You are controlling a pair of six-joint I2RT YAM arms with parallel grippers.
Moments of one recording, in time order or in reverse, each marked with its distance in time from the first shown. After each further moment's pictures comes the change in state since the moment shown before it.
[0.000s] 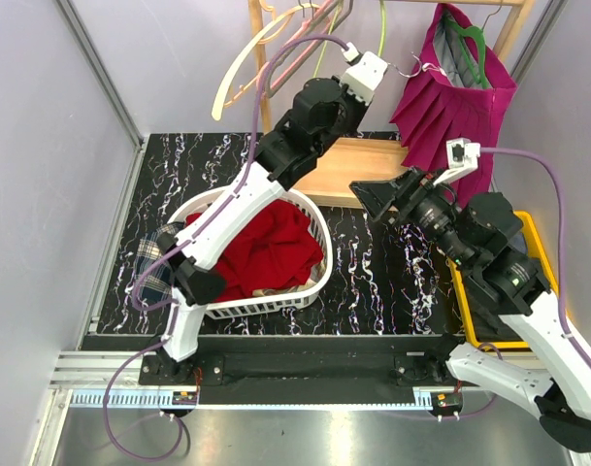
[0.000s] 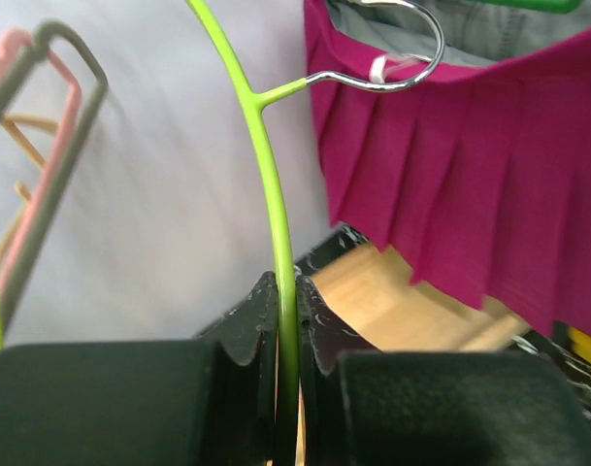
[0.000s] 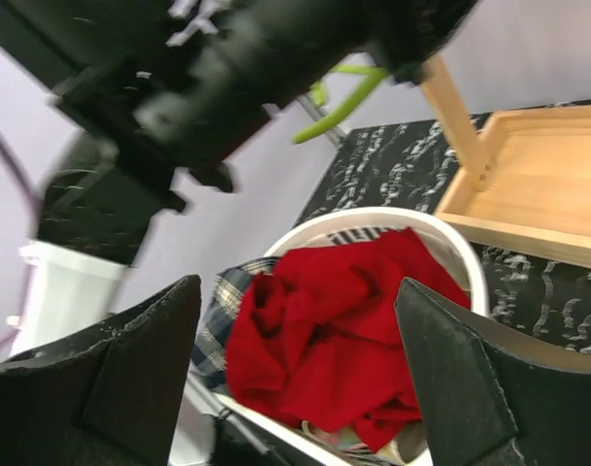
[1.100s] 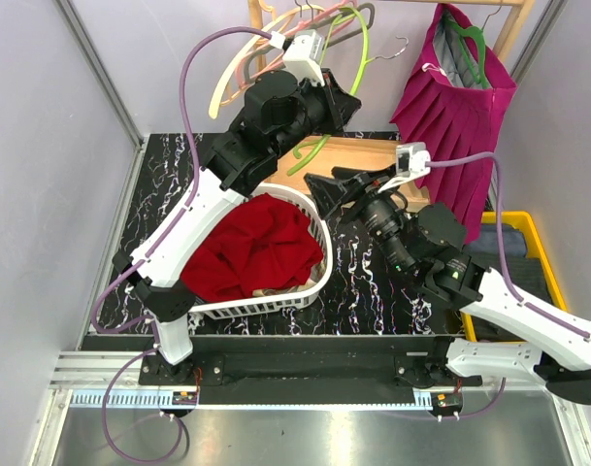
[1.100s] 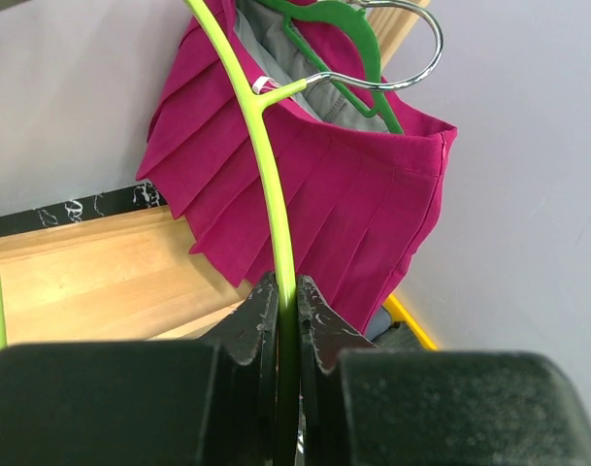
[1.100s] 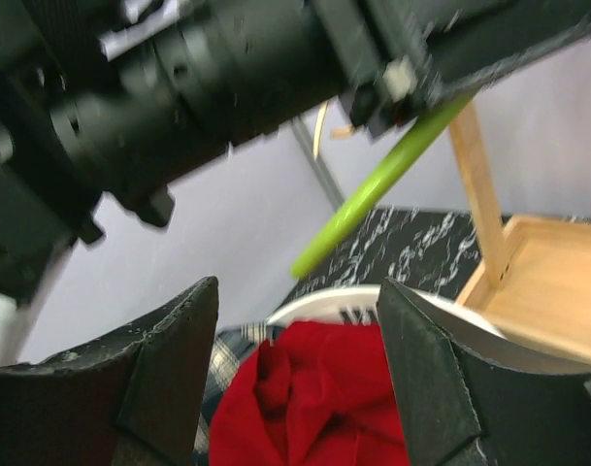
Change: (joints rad) left arm 0.021 -0.261 -0.153 -0.108 0.148 -0.705; right arm 0.377 0.164 -0.054 0.409 0.391 -0.292
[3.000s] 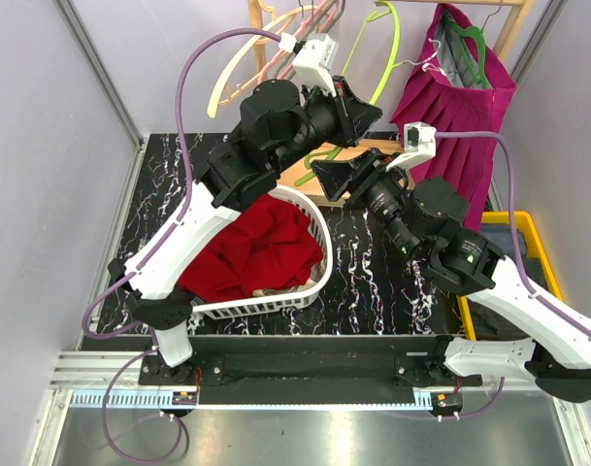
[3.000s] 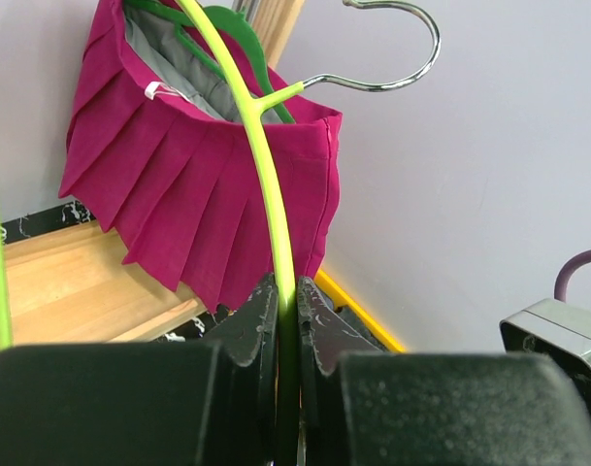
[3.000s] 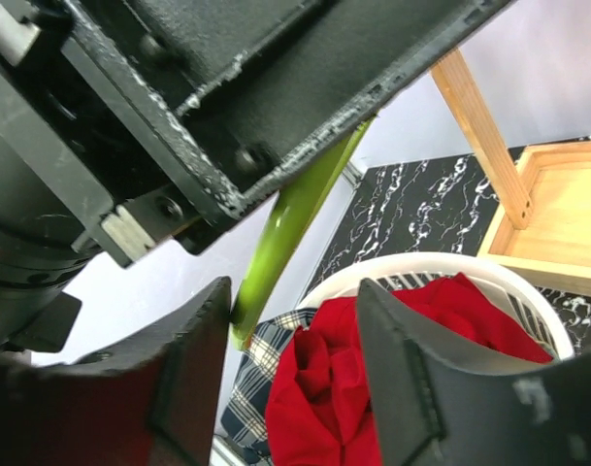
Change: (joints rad) left arm -0.119 -0.034 0.056 -0.013 0.017 0.014; right arm -0.067 0.071 0.217 -0.286 0.013 0.267
